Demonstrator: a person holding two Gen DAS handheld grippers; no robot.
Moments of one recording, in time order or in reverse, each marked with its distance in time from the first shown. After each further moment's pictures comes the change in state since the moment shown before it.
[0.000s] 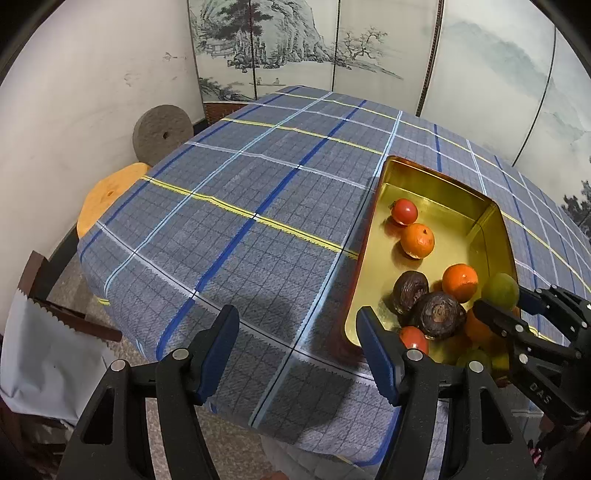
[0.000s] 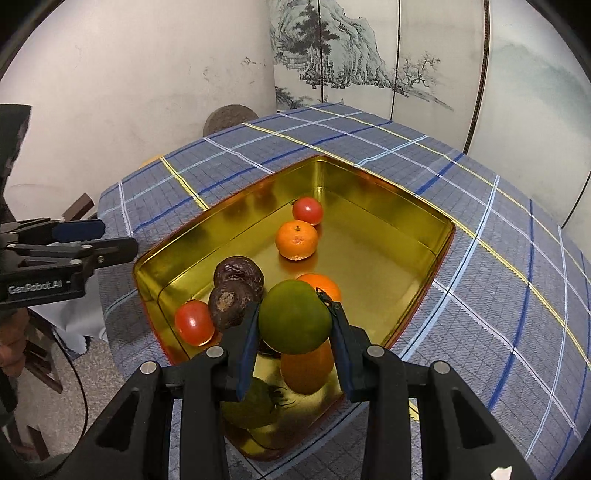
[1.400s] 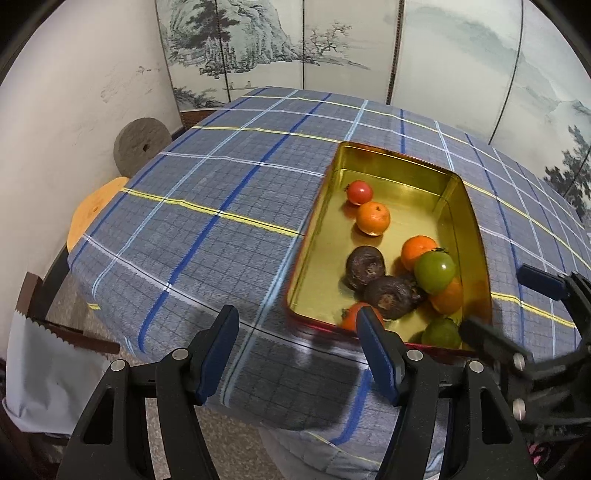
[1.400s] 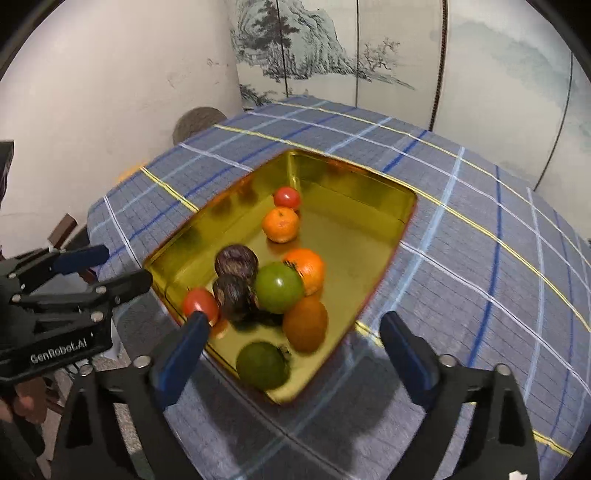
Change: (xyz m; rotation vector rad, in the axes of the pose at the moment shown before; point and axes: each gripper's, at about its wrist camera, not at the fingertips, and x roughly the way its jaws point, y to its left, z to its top) left arm -0.018 -0.037 -0.016 0.099 0.004 -0.035; right arm -0.036 0.006 -0.012 0.132 0.044 -0.083
